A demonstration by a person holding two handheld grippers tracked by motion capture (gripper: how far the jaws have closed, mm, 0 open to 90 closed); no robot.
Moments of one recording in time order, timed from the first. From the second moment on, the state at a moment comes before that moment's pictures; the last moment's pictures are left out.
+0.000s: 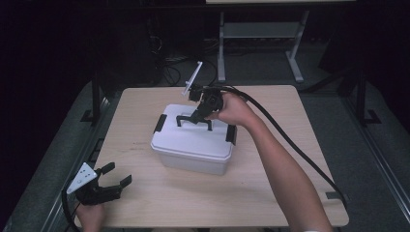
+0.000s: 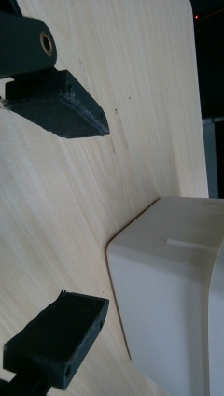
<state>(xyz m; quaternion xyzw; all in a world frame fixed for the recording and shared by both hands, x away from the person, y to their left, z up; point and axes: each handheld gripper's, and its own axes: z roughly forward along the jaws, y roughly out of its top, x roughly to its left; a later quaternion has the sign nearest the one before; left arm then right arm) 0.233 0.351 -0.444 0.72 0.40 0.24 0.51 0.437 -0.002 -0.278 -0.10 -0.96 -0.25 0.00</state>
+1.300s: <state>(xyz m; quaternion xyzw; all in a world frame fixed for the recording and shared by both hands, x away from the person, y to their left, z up) 0.233 0.348 -0.442 0.73 0.40 0.24 0.50 0.417 -0.035 -0.254 -0.12 -0.96 -0.26 -0.01</state>
